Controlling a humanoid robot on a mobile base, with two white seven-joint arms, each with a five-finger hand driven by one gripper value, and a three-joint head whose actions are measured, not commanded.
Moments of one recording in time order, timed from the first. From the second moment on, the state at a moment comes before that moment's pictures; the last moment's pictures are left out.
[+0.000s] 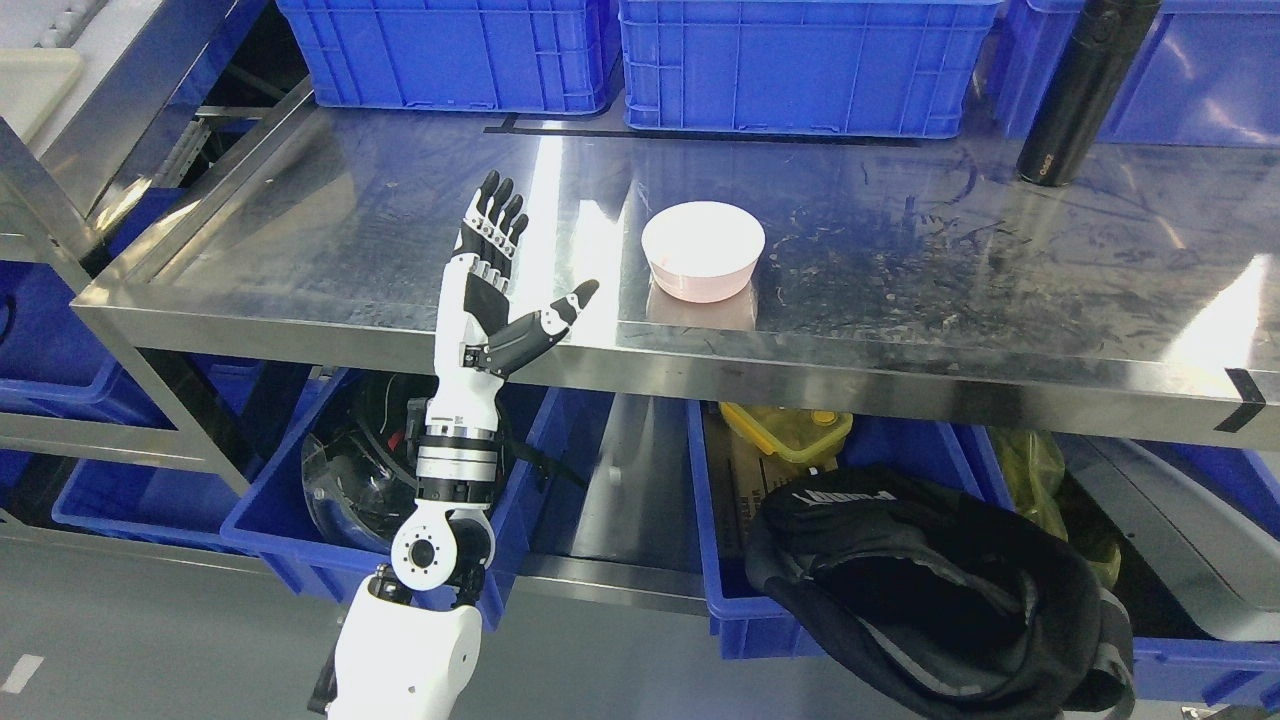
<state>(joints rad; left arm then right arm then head) -0.06 0.00 -0.17 -1.61 0.18 -0.36 0.05 0.00 0.00 0.05 0.00 0.06 -0.08 -0.03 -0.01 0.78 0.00</state>
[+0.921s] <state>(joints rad) -0.40 0.15 -0.16 -1.61 -0.25 -0.23 -0.64 0.00 0.00 0.05 0.00 0.06 -0.08 -0.03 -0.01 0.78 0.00</state>
